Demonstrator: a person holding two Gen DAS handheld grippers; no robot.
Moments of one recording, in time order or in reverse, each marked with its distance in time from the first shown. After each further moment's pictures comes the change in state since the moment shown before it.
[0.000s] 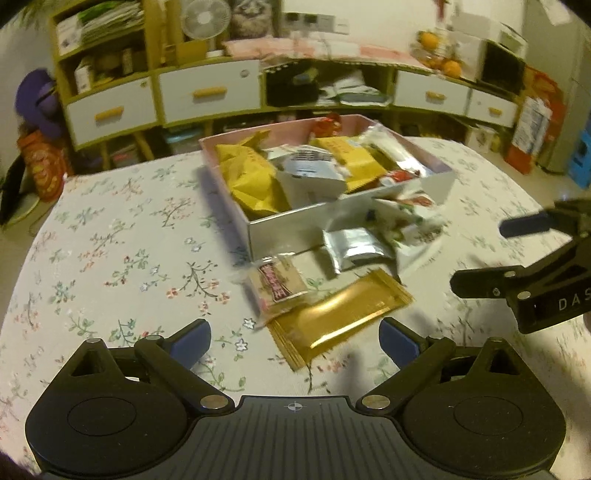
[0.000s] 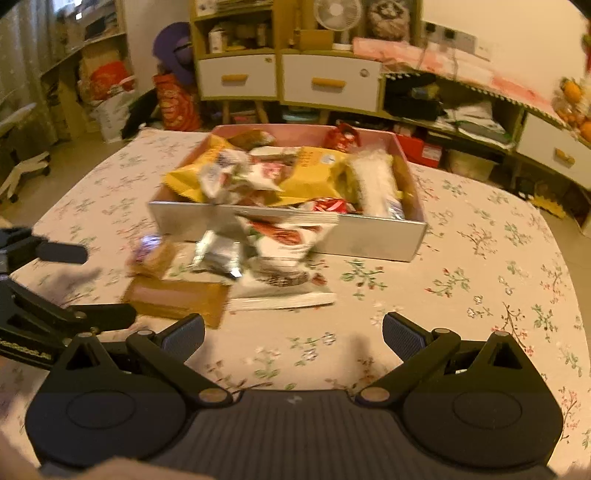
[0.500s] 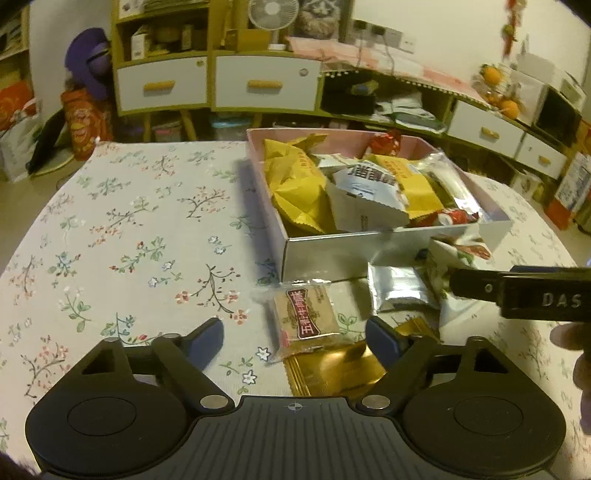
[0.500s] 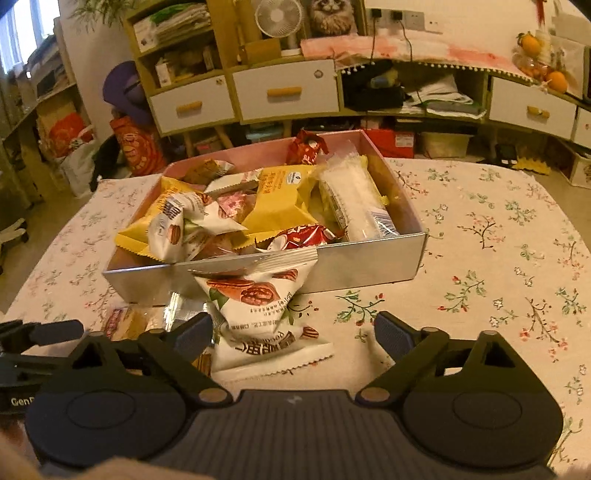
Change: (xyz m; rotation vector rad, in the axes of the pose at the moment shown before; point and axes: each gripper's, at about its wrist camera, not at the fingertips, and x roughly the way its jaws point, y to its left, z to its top) left arm 0.028 0.013 0.013 -0.199 -0.015 0.082; right arm 0.028 -0.009 0.014 0.197 -0.045 -0.020
